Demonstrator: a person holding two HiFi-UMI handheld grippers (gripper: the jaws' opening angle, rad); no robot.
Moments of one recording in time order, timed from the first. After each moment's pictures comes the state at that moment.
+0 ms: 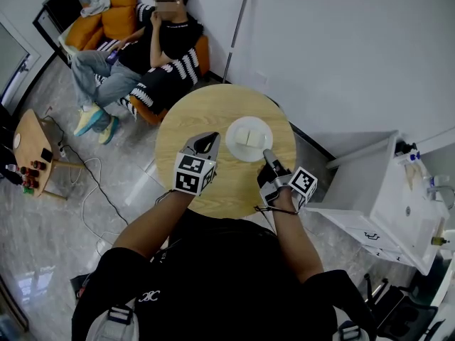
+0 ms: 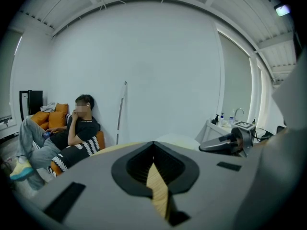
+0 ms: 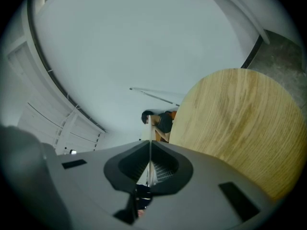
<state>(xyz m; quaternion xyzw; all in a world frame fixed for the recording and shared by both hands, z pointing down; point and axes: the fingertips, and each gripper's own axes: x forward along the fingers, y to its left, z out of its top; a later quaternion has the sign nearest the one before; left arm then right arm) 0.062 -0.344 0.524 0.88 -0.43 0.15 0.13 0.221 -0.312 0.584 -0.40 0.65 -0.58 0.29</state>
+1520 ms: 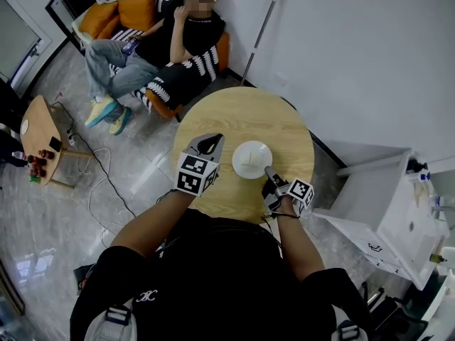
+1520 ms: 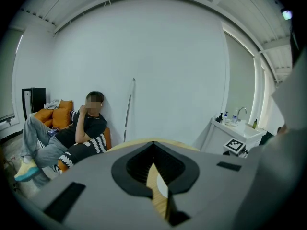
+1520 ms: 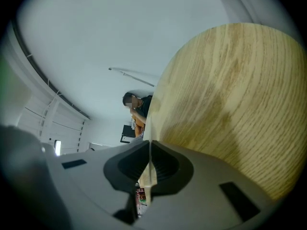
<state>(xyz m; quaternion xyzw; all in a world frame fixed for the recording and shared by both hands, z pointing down) -0.004 -0.370 0.532 0.87 -0.44 0.17 0.15 0.171 -0.311 0.698 -0.40 0.63 -0.64 0.18</state>
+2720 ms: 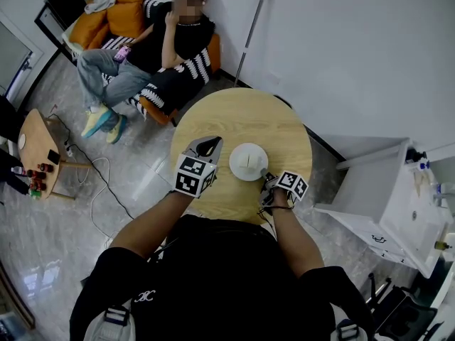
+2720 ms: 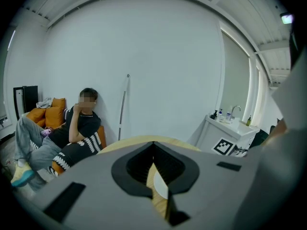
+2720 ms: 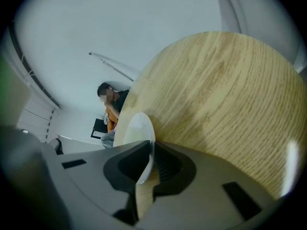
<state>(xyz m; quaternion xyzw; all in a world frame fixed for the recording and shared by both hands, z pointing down) 0.004 -0.376 0.539 0.88 -0.40 0.18 0.15 0.173 -0.308 0.748 -0.50 0.57 -0.65 0.05</state>
